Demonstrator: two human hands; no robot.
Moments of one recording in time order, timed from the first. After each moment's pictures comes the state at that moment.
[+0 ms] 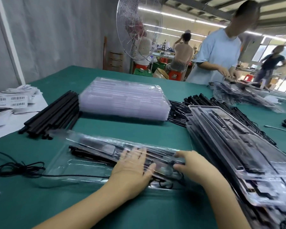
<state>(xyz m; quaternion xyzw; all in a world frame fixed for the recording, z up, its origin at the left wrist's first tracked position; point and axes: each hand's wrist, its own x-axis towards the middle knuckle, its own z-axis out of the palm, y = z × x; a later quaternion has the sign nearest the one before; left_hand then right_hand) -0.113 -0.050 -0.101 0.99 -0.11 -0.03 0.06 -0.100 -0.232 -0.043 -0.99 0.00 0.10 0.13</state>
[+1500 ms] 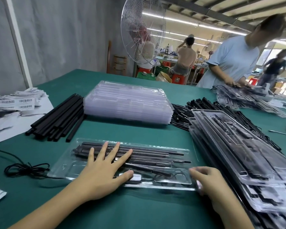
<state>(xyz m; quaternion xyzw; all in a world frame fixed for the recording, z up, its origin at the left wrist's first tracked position) -0.132 0.032 -0.103 0.99 -0.10 -0.02 0.07 -0.125 -0.254 -0.075 -0.82 0.14 0.02 0.55</state>
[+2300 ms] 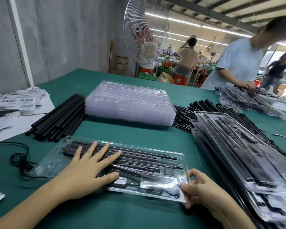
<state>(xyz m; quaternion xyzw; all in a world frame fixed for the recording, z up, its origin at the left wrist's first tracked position) -0.133 0.069 -0.091 0.99 -0.10 -0.05 0.06 -0.126 -0.247 -0.072 -0.75 0.04 0.19 0.63</state>
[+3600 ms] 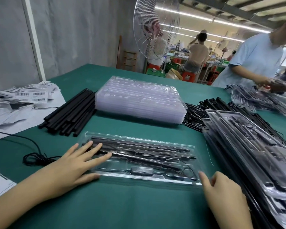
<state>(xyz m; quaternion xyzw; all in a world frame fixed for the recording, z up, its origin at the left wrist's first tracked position) -0.142 0.133 -0.105 0.98 -0.17 -0.03 0.01 -0.142 -0.228 -0.065 -0.97 0.16 -0.04 0.16</state>
